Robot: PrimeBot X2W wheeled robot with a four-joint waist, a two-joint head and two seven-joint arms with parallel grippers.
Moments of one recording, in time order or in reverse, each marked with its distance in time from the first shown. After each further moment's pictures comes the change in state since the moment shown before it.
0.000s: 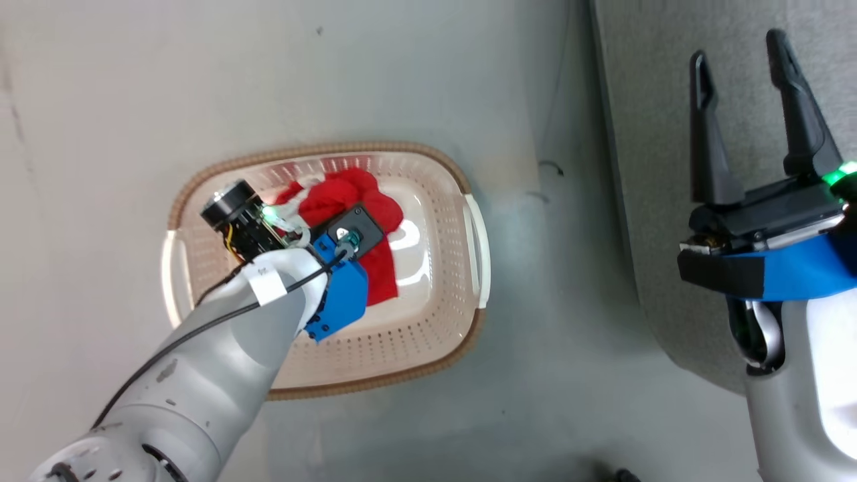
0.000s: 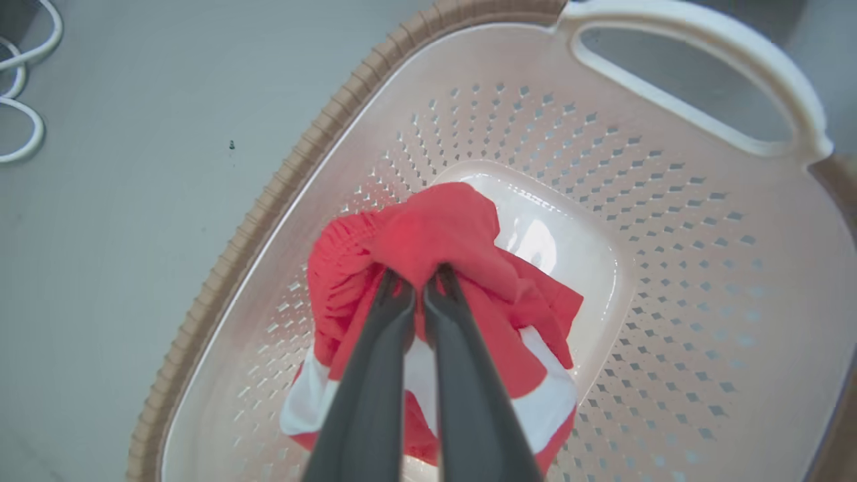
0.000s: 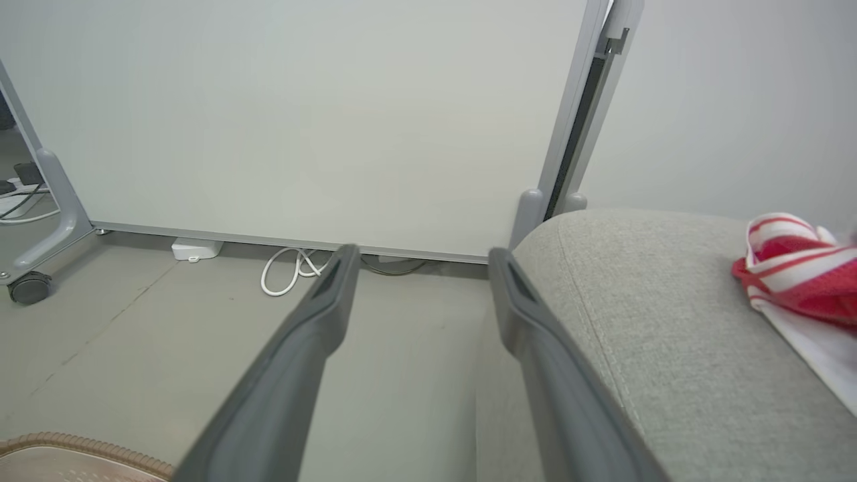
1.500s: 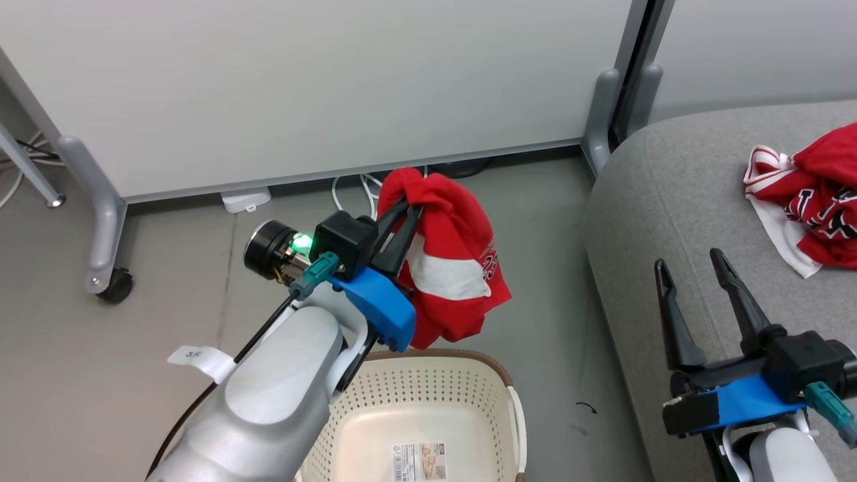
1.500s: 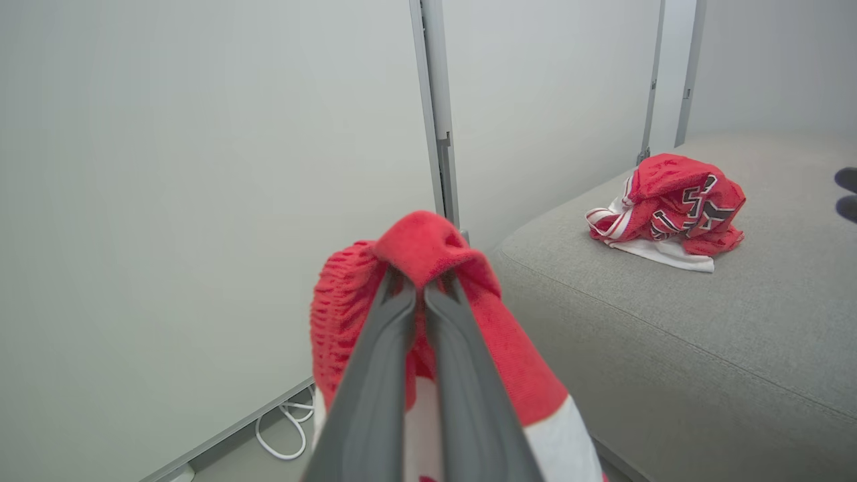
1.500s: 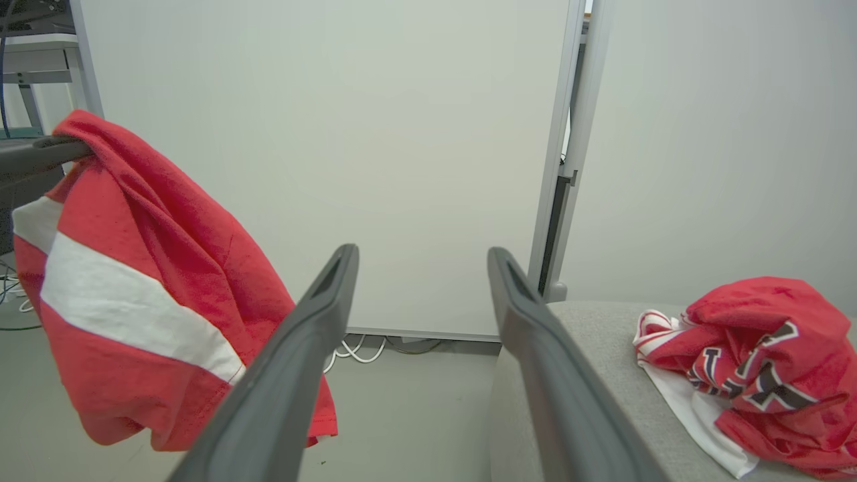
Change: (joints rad) left arm 0.309 0.034 0.455 -0.592 -0.090 0.044 -0.102; right arm 0.349 0.028 -0.037 0.137 -0.030 0.000 0.000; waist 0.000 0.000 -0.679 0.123
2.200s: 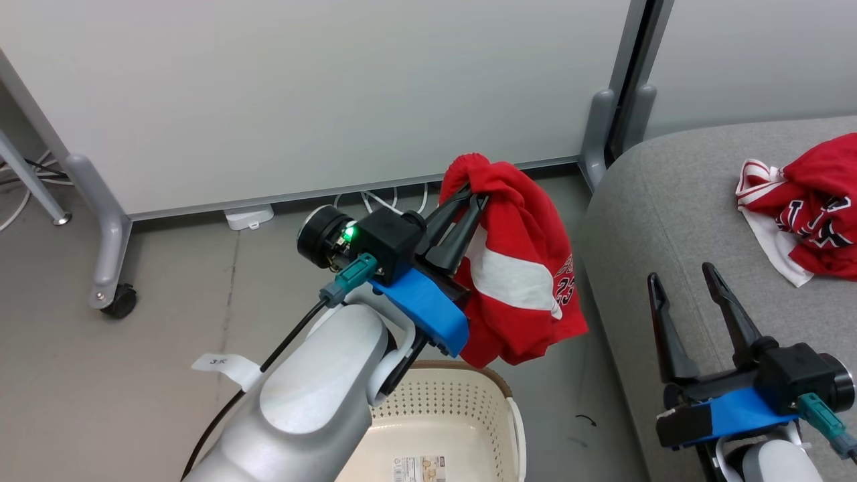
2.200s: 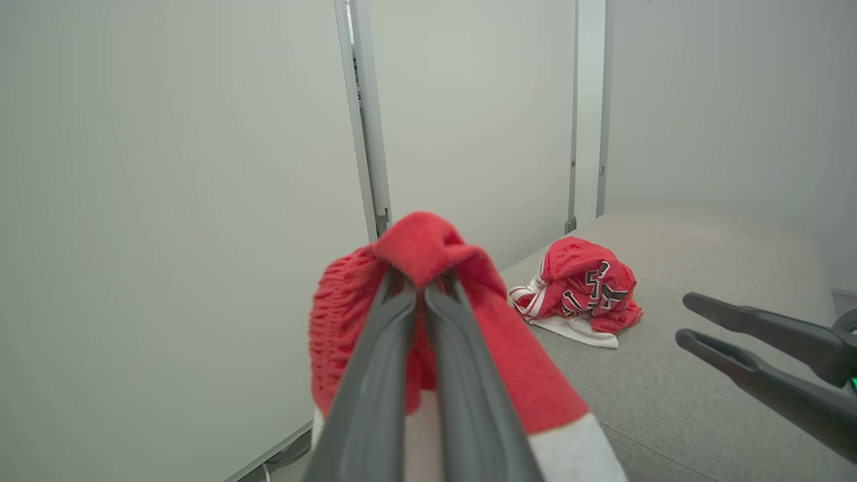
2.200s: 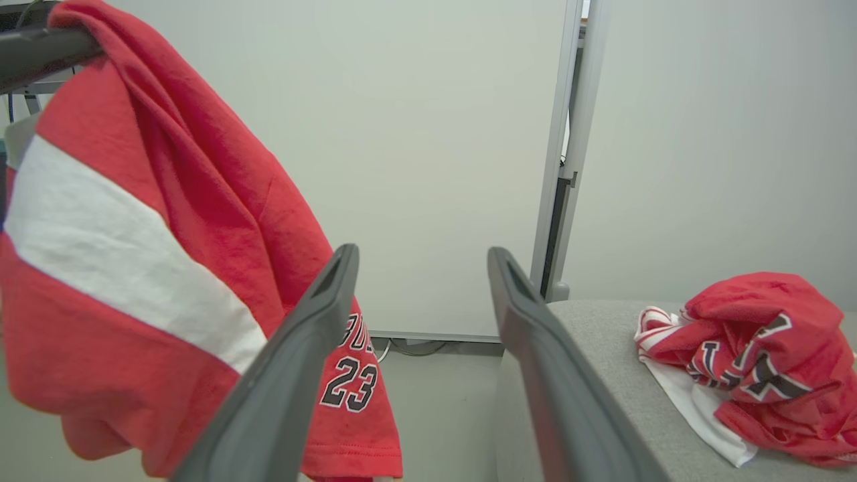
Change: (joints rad) left arm 0.019 -0.059 0.007 -0.155 -0.013 -0.032 0.000; right arm 0.030 0.016 0.005 0.000 0.001 0.000 0.000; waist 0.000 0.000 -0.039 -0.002
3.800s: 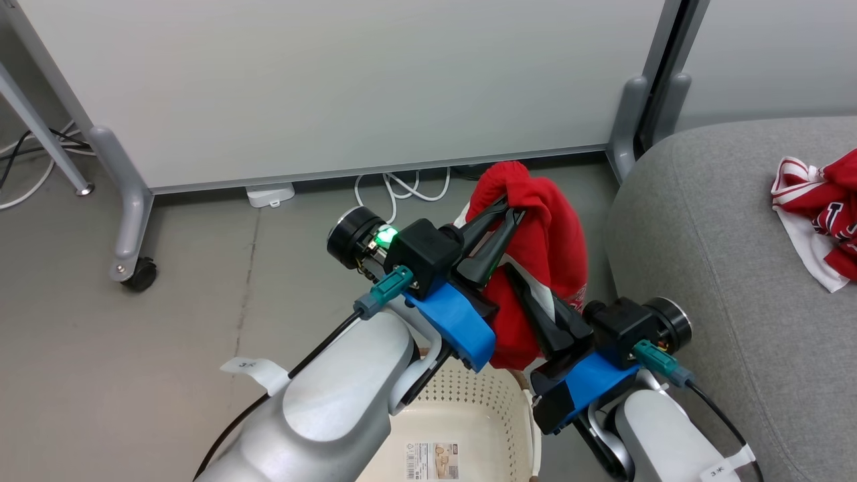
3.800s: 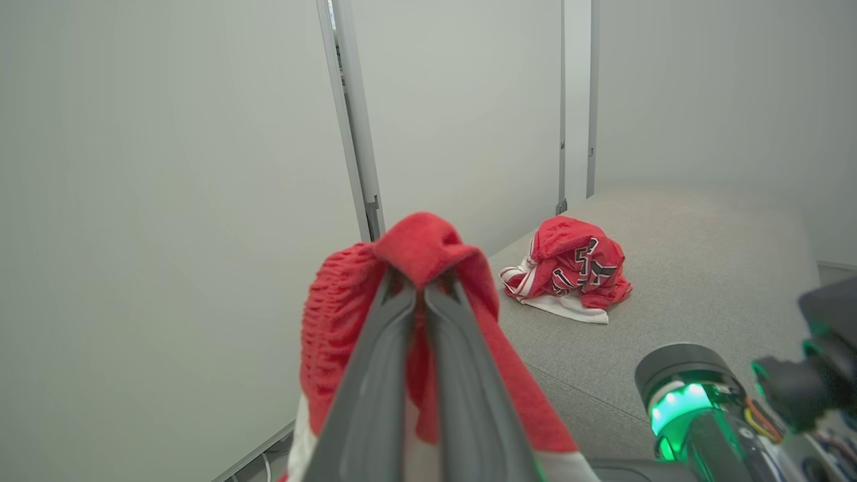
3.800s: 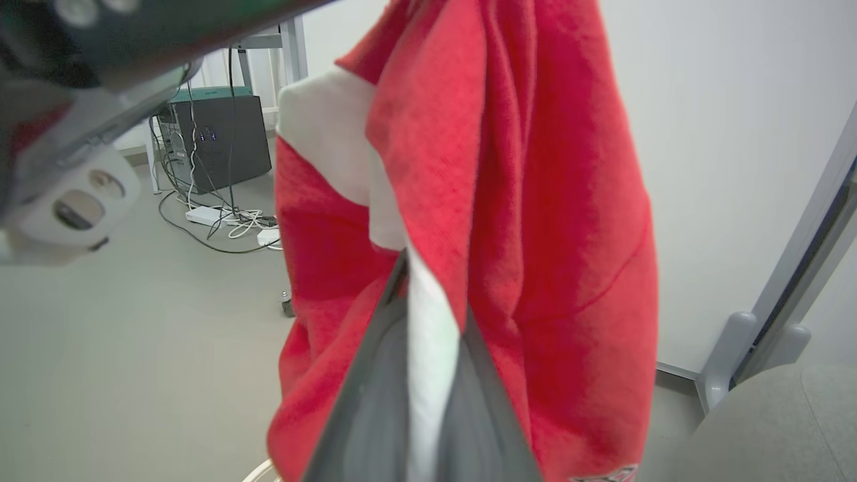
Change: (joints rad) left arm -0.018 -0.012 -0.082 -0.019 0.007 0.005 0.000; right arm -0.262 0.017 0.388 0.277 0.077 0.000 0.000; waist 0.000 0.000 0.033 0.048
